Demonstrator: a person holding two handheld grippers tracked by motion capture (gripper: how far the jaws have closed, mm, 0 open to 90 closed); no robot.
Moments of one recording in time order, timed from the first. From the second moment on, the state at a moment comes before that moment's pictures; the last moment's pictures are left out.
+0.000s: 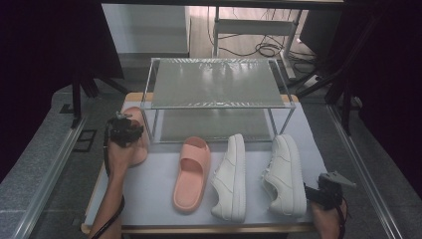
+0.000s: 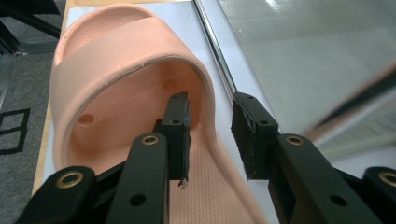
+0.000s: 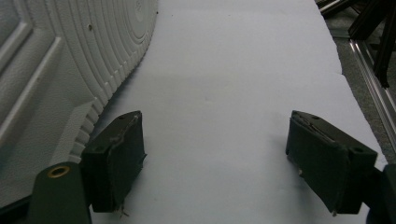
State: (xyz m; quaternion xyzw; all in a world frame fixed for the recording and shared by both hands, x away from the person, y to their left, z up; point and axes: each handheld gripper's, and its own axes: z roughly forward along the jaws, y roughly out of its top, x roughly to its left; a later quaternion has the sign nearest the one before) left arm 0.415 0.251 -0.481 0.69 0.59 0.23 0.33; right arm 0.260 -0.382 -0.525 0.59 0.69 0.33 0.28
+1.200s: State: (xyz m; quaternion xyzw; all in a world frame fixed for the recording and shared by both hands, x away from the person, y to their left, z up) left arm 0.404 0.276 -0.470 0.68 0.61 0.24 0.34; right arm 0.260 -0.382 -0.525 0.59 0.69 0.33 0.28
